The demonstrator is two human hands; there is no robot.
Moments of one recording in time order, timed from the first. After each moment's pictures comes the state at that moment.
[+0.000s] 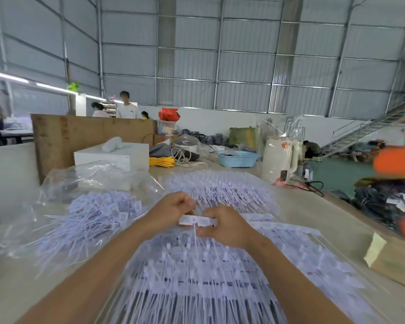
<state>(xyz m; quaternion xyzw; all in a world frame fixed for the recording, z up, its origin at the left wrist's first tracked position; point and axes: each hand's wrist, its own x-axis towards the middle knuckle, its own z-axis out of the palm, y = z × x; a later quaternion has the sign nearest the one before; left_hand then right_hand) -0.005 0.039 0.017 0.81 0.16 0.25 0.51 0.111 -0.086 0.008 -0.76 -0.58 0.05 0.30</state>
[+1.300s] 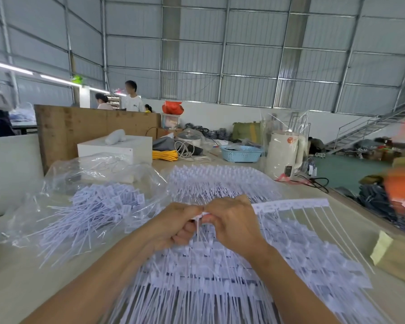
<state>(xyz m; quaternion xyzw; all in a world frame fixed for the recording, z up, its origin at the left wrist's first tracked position) -0.017 0.015 0.007 0.71 0.22 0.15 0.66 0.090 -0.100 0.002 -0.67 -0.62 -0.31 0.26</state>
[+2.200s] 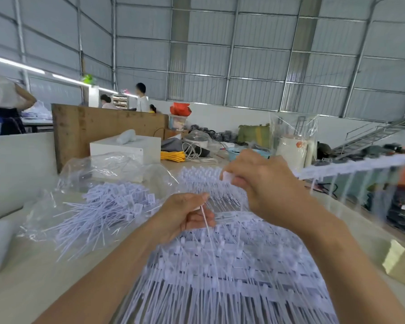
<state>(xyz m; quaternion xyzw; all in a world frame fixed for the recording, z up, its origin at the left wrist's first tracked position) -0.022 0.037 0.004 0.65 0.09 0.23 0.72 0.051 -0.139 0.098 -0.71 -0.63 -0.29 0.16</state>
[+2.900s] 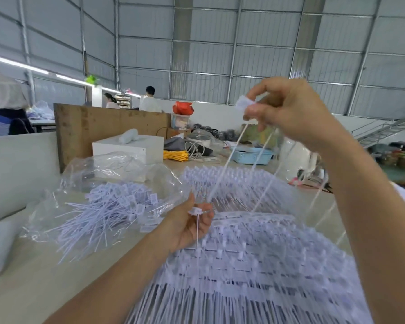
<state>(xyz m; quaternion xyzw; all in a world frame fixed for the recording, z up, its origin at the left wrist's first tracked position) -0.005 0.038 -0.005 0.38 0.16 0.19 0.89 0.082 -0.122 0.184 -0.63 -0.60 -0.14 0.48</state>
